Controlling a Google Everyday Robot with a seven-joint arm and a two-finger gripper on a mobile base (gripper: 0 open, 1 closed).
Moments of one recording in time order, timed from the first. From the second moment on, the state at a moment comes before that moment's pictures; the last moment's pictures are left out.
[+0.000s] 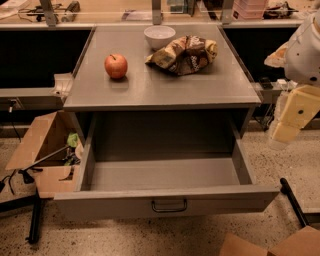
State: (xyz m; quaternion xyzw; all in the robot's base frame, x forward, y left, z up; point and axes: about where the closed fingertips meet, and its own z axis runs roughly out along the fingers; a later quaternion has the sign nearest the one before) arm 0.438 -0.217 0.976 -0.60 0.78 -0.03 0.16
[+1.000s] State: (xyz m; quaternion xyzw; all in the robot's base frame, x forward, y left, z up) arm 0.415 -0.216 0.887 -0.51 0.85 0.03 0.13
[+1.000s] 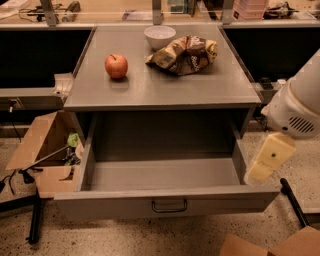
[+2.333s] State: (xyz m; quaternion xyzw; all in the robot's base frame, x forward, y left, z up) arm 0.312 -0.218 0.667 -0.31 0.94 0.12 0.06
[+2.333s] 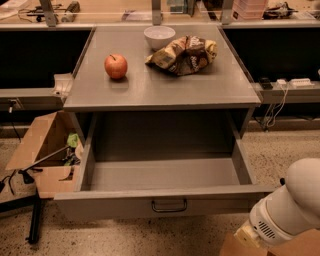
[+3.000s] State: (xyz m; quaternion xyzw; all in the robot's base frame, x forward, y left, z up) arm 0.350 -0.234 0.628 -0.27 0.95 0.10 0.10
